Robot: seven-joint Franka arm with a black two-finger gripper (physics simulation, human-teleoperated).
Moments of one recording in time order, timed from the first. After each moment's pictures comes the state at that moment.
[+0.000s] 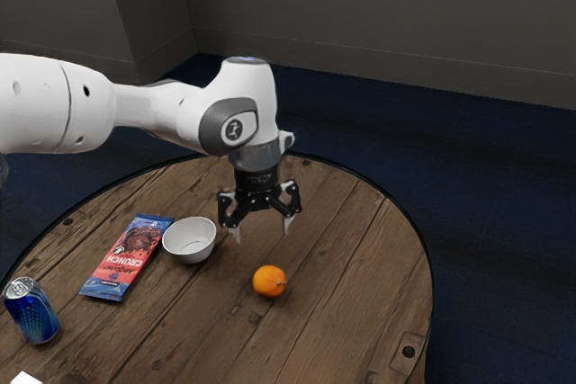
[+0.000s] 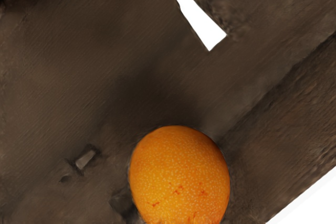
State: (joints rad) arm -0.21 0.31 0.00 -1.80 -0.08 1.96 -0.95
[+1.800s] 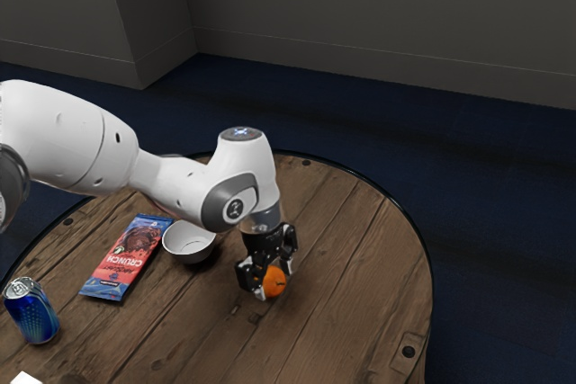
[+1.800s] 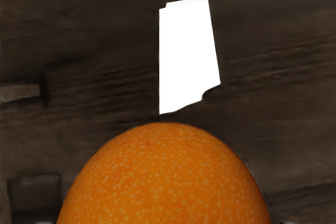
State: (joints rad) arm -0.23 0.35 -0.03 -2.08 -0.11 2.40 -1.58
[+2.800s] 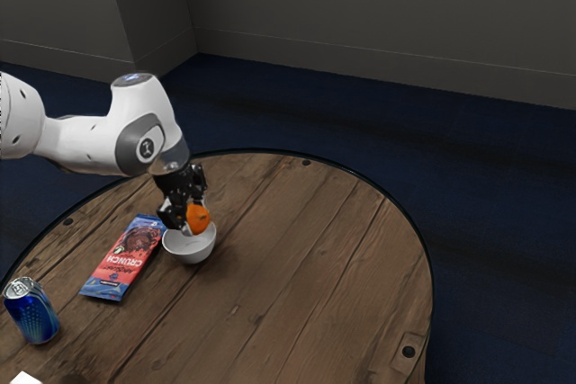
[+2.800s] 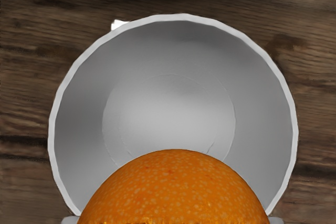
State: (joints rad) arm 0.12 0.18 -0.04 -2.14 -0.11 2.38 -1.58
